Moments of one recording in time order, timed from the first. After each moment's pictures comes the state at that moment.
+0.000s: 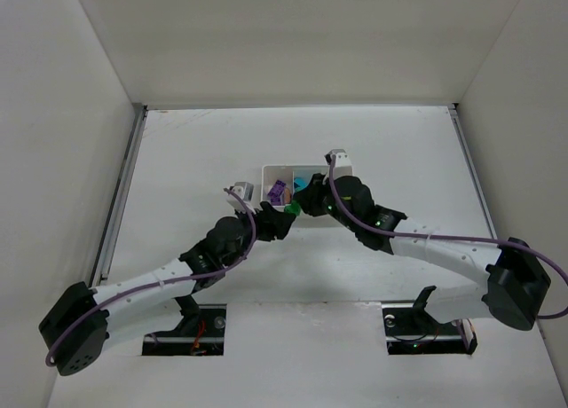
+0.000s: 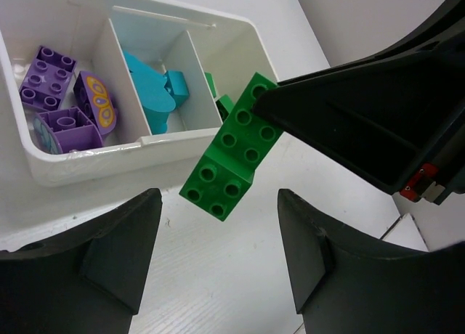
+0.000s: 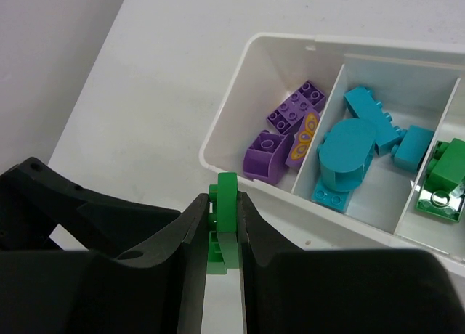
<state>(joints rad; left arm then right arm) -0.88 0.92 0.35 0.41 -0.24 -0.71 0.88 1.30 0.83 0.15 0.23 0.59</state>
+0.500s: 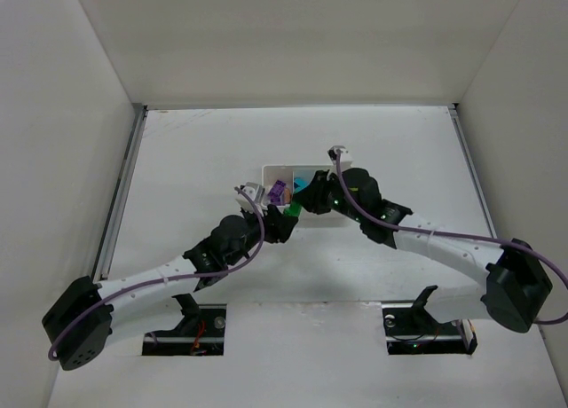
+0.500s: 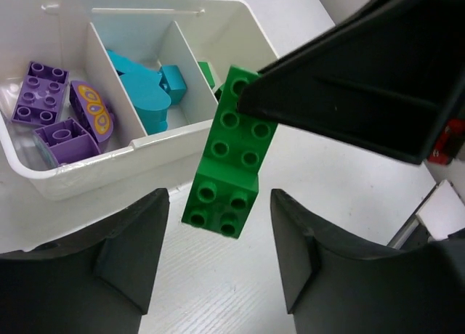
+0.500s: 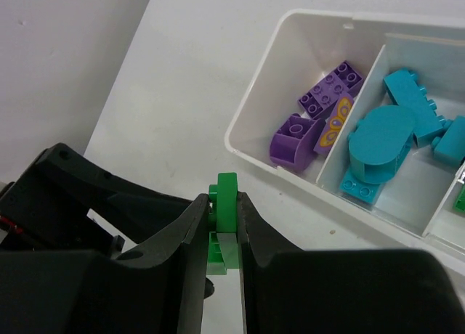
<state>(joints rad) -0.90 0.97 0.37 0.41 -0.20 -0.56 0.81 1.29 0.83 0.15 0.01 0.63</state>
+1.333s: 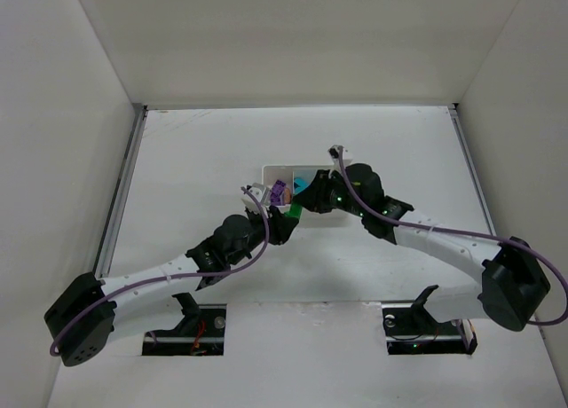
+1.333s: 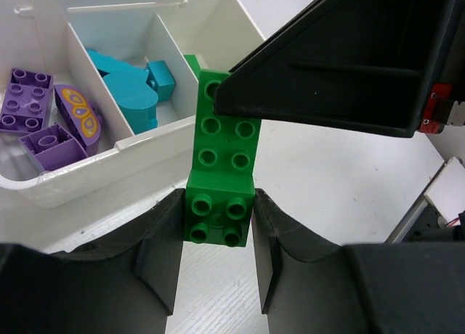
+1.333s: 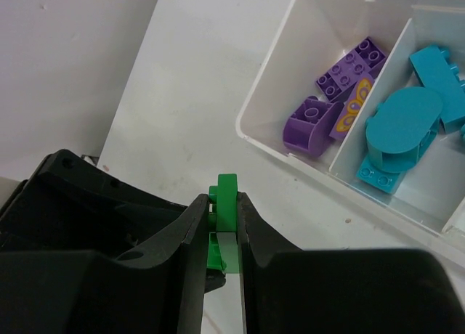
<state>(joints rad) -0.91 1.00 0.38 0.42 -0.17 -0.51 0.74 1.31 0.83 0.14 -0.14 0.68</state>
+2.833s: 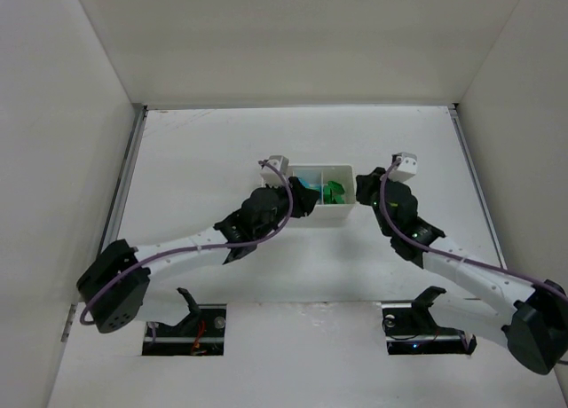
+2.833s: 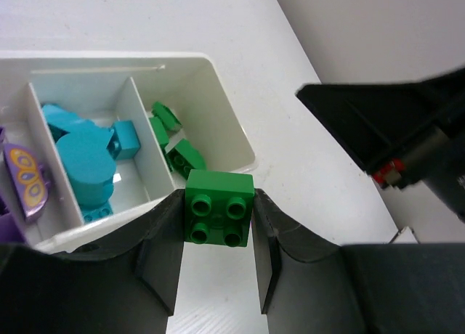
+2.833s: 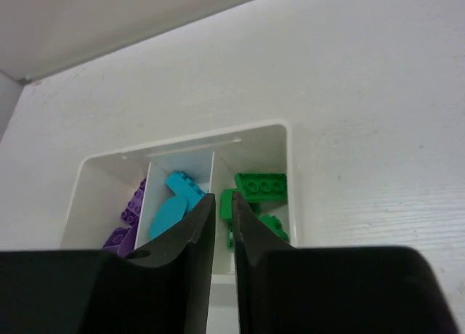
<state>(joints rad) -0.91 1.24 0.63 0.44 -0.24 -0.66 0.65 1.06 0.61 0.22 0.50 0.51</state>
